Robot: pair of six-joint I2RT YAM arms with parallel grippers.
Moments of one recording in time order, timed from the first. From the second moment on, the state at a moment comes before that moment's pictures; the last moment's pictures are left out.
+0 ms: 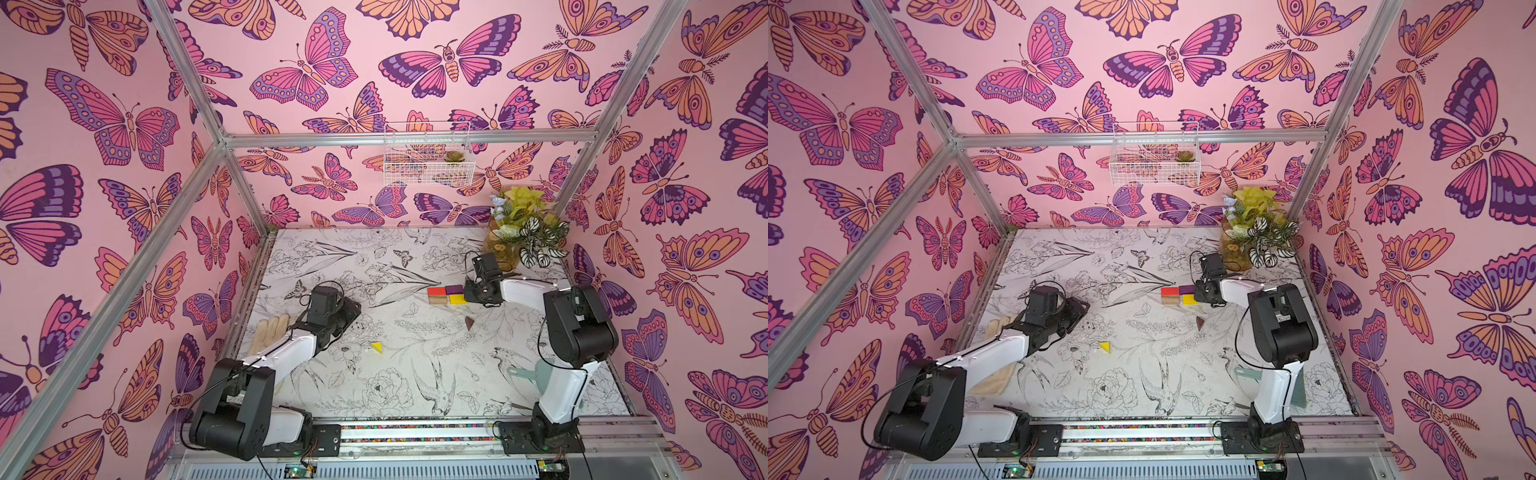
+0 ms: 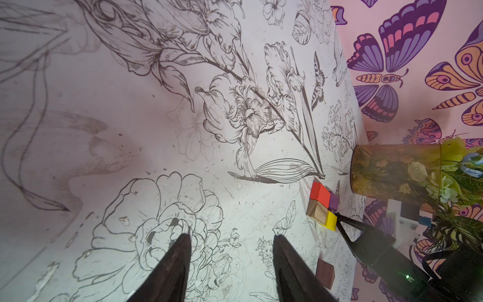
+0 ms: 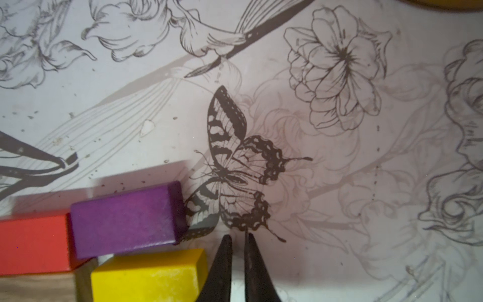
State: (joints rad) left arm -0.25 1.35 0.57 0.04 0.19 -1.00; right arm 0.26 1.89 1.11 -0.28 0.07 0.38
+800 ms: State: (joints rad) left arm -0.25 1.36 0.57 0.04 0.19 -1.00; right arm 0.28 1.89 1.11 -0.28 0.02 0.44
